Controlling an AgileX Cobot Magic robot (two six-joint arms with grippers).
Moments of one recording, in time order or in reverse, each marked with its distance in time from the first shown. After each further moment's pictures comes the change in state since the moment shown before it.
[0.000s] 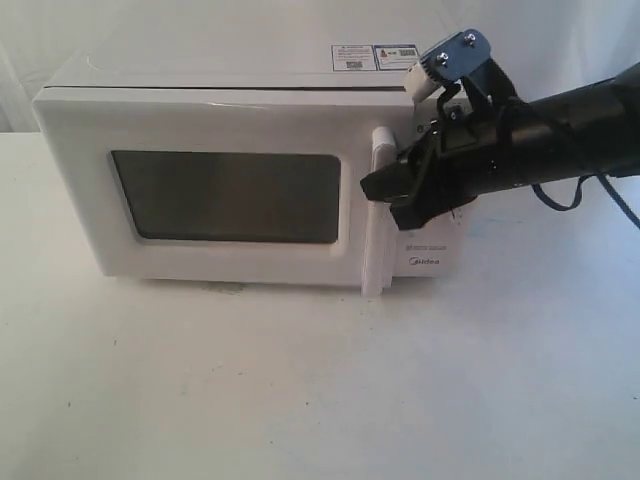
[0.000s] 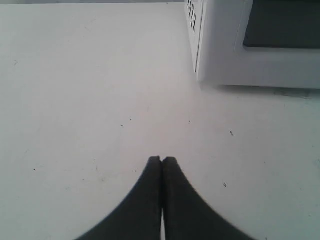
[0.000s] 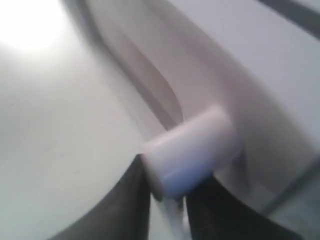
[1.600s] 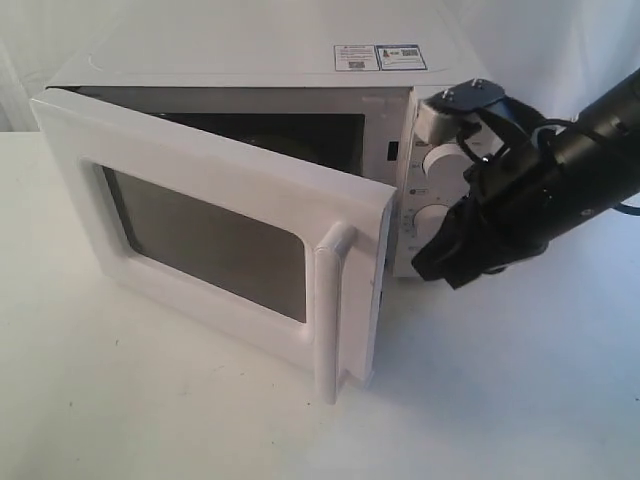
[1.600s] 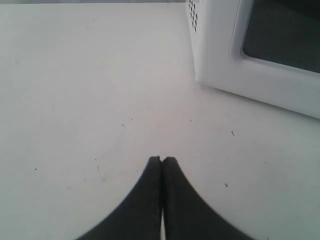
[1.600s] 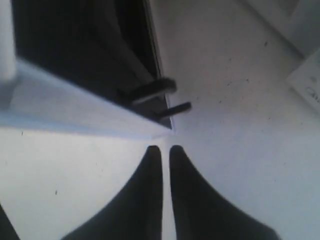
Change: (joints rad) left arm 0.000 0.000 0.000 0.000 0.000 0.000; right arm 0.020 -0.150 -0.016 -0.589 0.229 0.725
